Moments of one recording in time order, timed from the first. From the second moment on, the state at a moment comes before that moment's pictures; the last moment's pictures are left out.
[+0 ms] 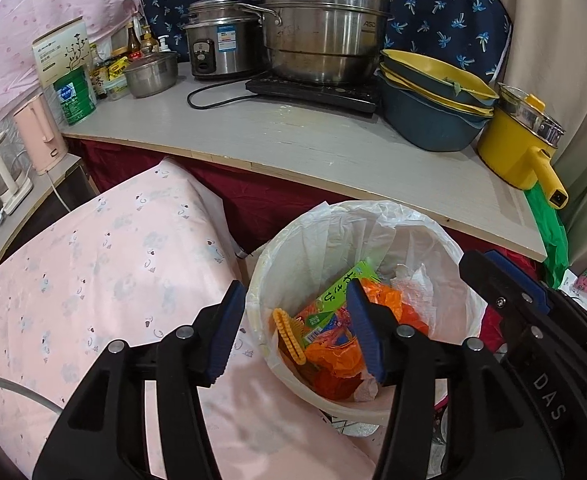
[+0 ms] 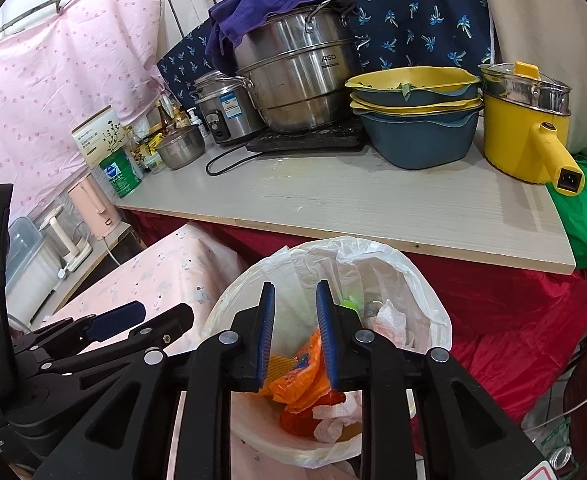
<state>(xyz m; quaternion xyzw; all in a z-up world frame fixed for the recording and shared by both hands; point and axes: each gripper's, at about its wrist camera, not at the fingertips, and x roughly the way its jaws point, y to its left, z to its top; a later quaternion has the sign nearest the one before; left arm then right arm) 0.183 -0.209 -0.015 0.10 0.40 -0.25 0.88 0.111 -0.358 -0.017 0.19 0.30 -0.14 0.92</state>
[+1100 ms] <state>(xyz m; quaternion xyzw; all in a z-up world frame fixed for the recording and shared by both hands) 0.138 -0.122 -0.002 0.08 0.36 -0.19 0.91 0.063 -0.282 0.003 0.12 0.32 -0.14 0.93</state>
